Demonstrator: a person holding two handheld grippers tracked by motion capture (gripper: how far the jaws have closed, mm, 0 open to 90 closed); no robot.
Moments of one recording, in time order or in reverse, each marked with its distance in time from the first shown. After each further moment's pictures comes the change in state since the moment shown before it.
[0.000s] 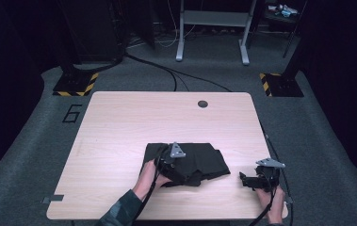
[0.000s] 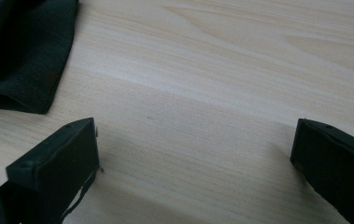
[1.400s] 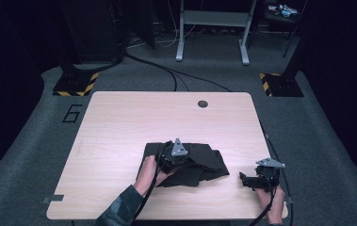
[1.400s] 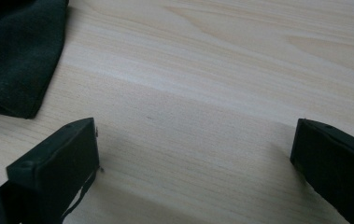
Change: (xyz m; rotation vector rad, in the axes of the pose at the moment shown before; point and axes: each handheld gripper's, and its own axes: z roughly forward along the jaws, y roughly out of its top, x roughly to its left) left arm 0.011 0.010 -0.023 -0.080 0.026 0.057; right arm 0.000 0.000 0.000 0.002 0.000 0.004
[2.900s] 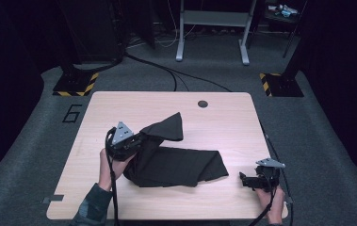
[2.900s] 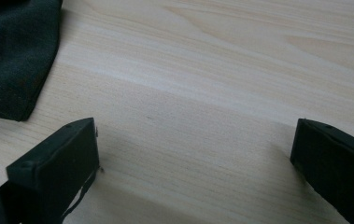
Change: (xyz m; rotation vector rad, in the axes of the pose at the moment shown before) left arm 0.068 -0.047 -0.110 -0.263 0.278 -0.211; right arm 0.000 0.000 0.000 0.000 -0.001 0.001
